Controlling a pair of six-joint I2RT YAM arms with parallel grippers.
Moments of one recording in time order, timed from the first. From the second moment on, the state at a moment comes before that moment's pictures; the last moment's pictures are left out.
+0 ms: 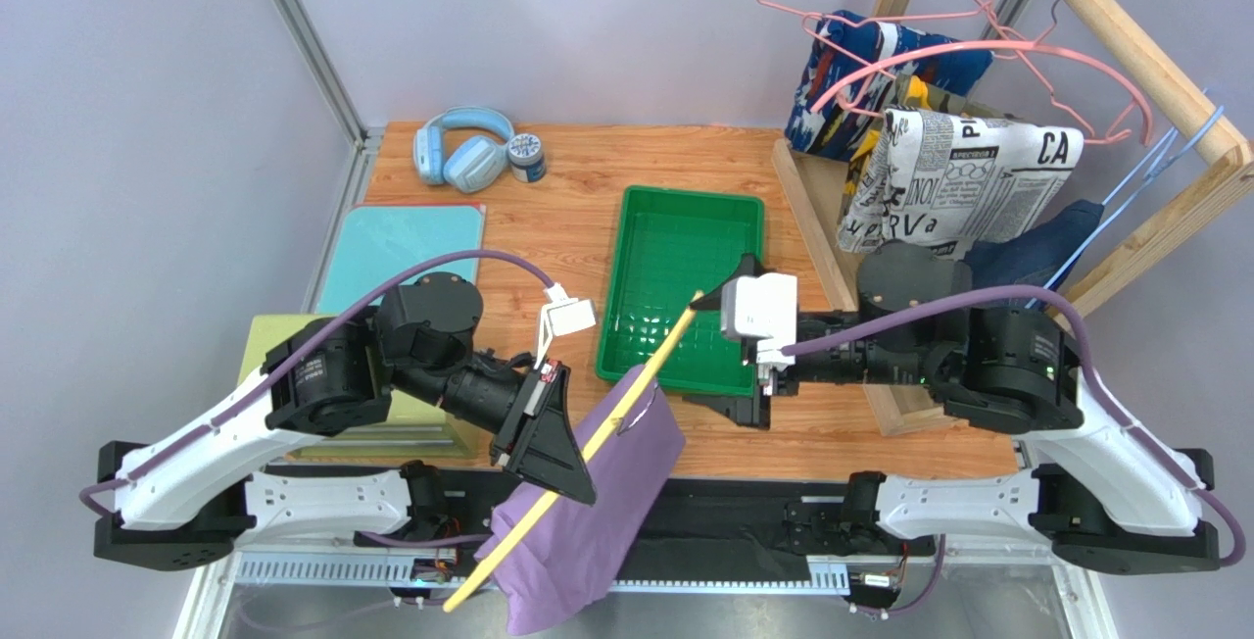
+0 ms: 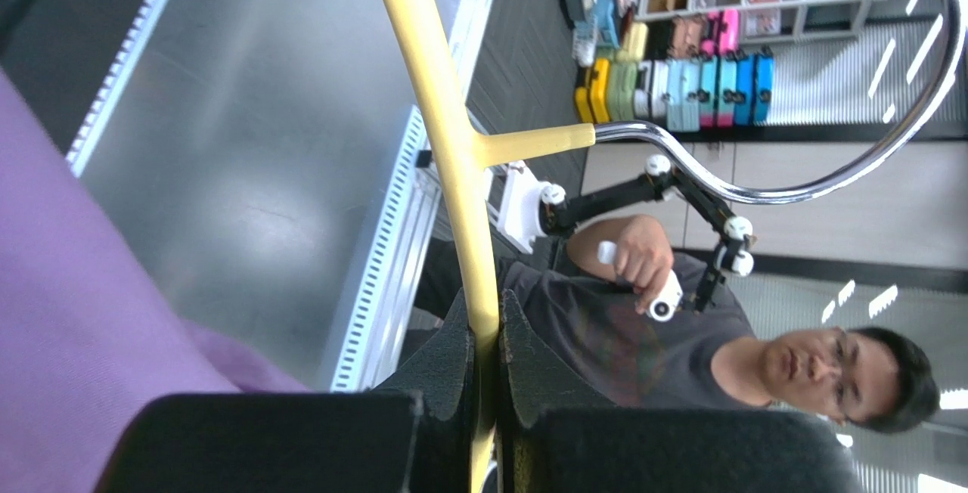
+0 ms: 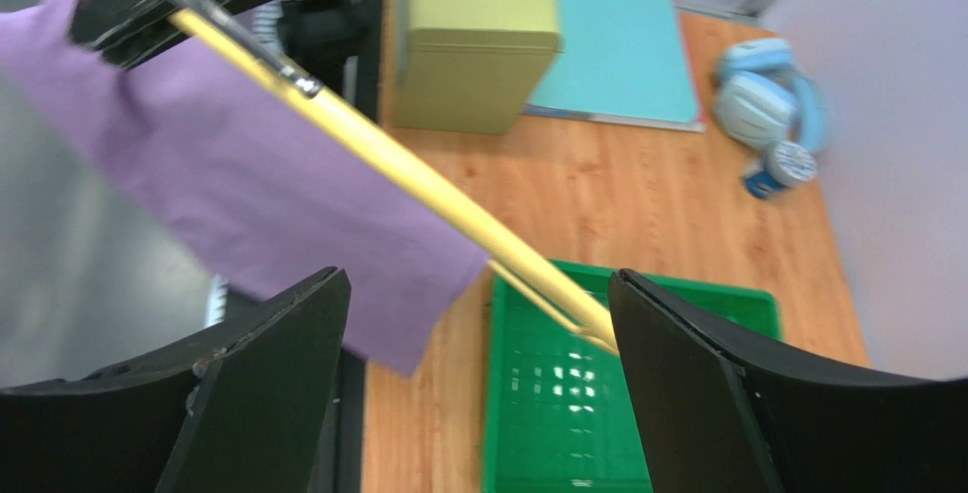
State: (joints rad) left arm -1.20 0.93 1.38 -0.89 0.65 -0.98; right arm 1.20 1.02 1.65 -0.93 -0.16 -0.38
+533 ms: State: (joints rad) left arm -1.20 0.98 1.39 -0.85 0.83 -0.96; right arm 1.20 1.12 1.62 -0.96 -0.57 -0.37
